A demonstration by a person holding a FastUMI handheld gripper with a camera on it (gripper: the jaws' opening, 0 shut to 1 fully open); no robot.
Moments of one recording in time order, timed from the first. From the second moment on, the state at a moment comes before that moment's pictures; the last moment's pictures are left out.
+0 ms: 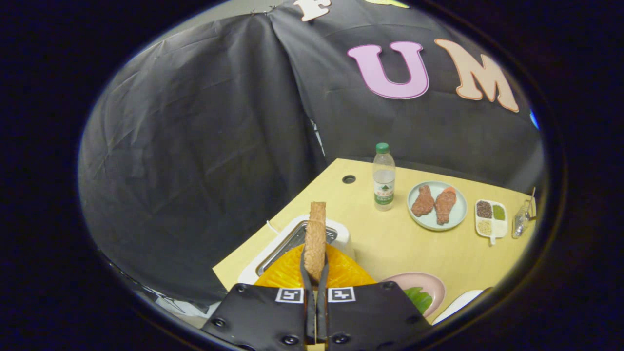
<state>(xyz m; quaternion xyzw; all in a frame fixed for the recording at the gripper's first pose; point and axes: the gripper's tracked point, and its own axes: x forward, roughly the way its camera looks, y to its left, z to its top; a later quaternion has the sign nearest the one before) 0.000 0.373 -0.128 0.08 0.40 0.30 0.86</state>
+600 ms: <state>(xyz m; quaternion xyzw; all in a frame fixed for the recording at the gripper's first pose) -0.027 0.281 -0.181 0.13 0.43 0.21 0.86</state>
